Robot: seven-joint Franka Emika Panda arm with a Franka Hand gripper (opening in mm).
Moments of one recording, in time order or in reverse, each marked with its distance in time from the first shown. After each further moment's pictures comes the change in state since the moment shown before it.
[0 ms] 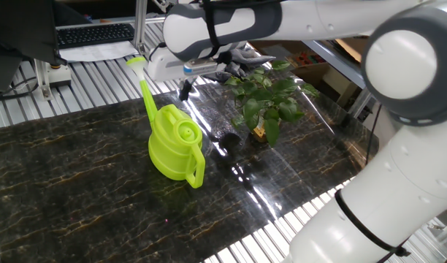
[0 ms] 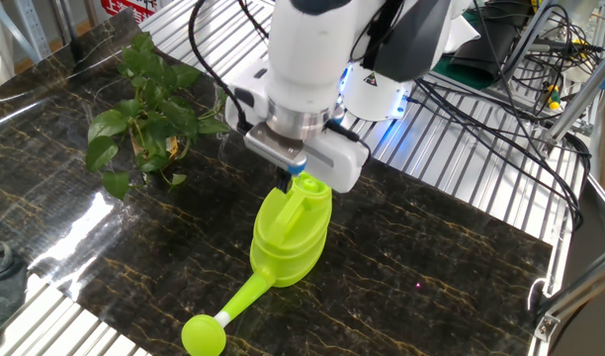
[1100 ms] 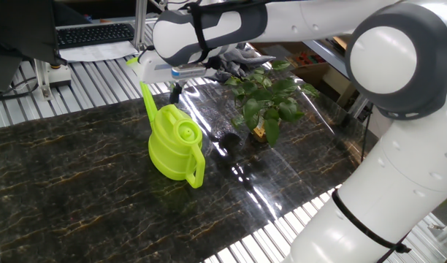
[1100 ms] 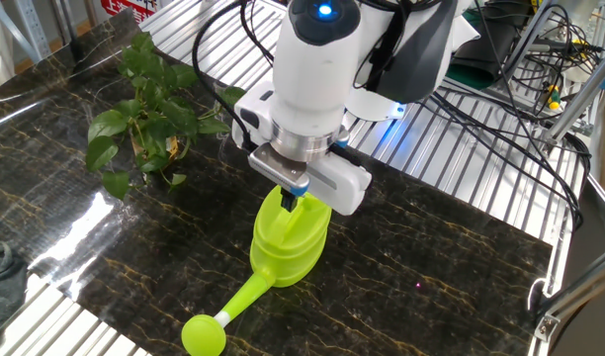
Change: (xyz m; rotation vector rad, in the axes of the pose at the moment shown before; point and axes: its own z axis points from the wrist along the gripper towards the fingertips) arm -0.013 0.020 0.015 -0.009 -0.002 0.051
